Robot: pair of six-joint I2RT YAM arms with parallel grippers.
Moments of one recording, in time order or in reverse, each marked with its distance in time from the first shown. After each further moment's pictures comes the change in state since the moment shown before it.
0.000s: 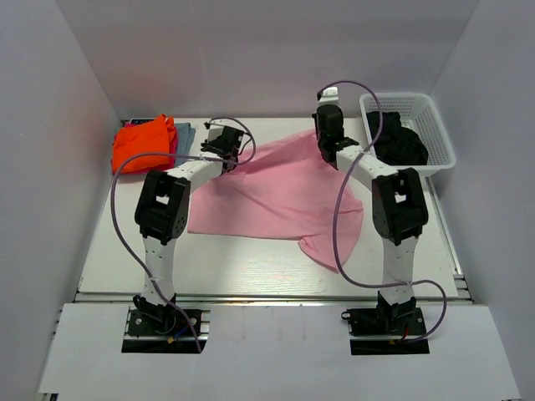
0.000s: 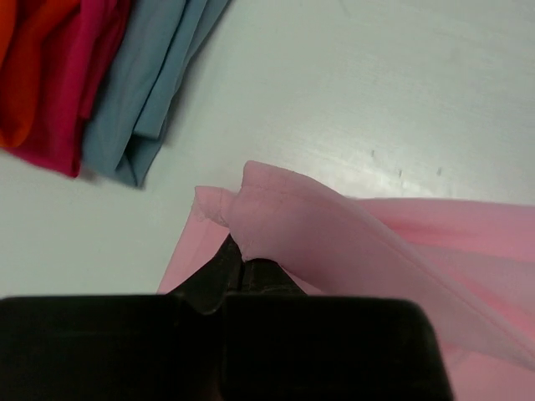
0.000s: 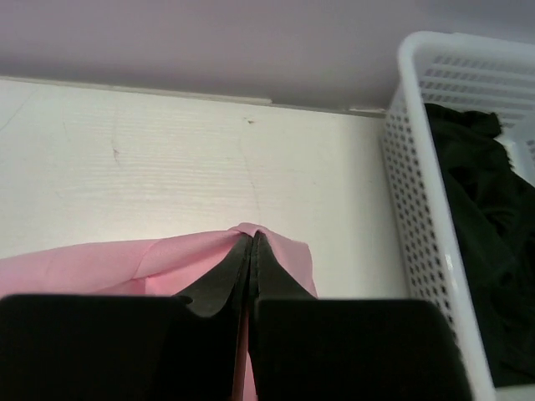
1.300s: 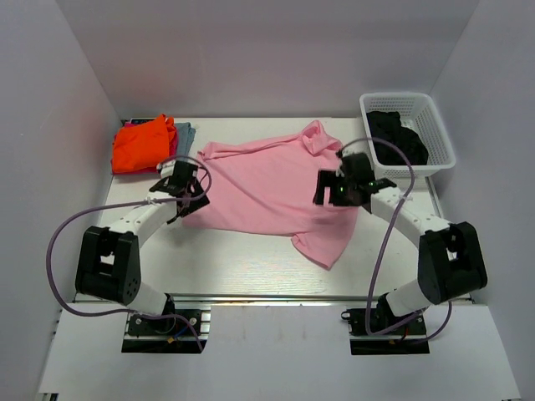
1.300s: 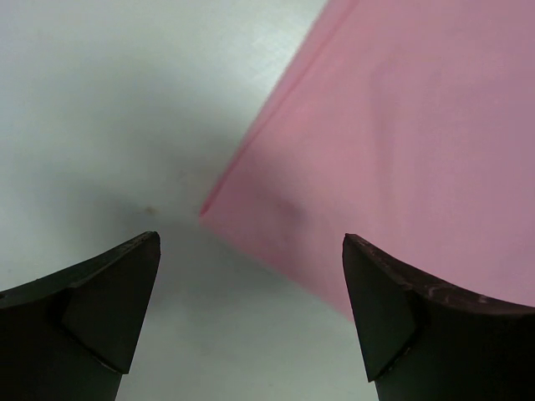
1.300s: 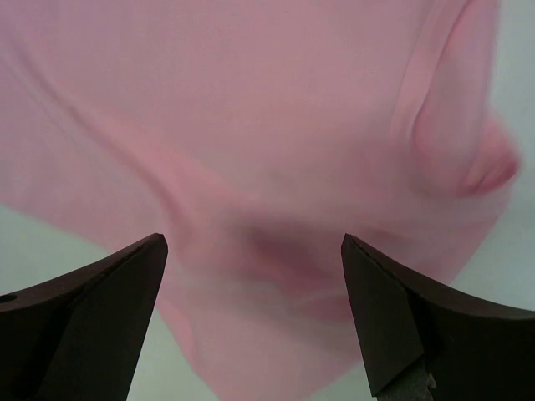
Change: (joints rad) left arm 0.161 -0.621 -0.616 -0.141 0.396 -0.250; right arm -0.027 -0.550 -0.555 -0.472 -0.541 0.387
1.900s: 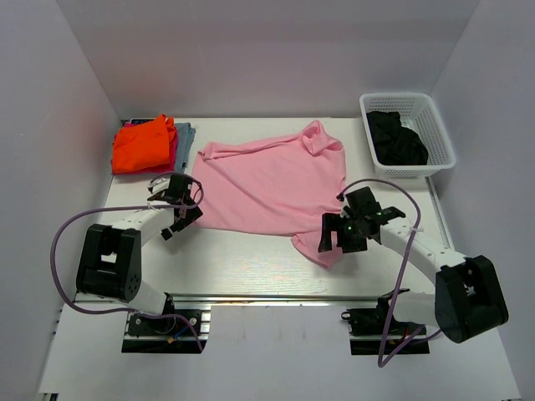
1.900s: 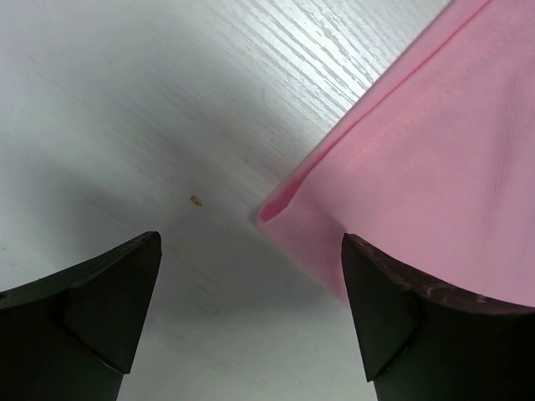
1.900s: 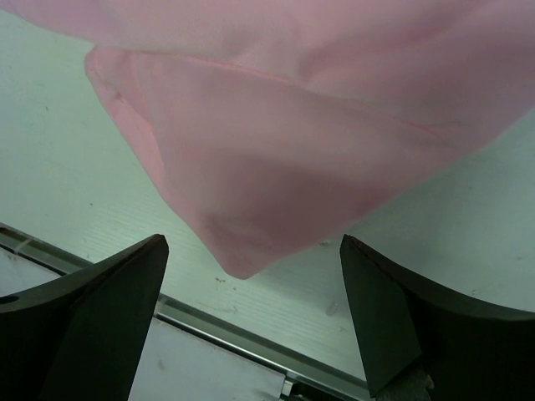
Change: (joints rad) left arm 0.061 0.010 -0.162 0.032 -0.026 -0.135; right arm 0.040 -0.249 -0.313 -0.267 -0.179 0.012
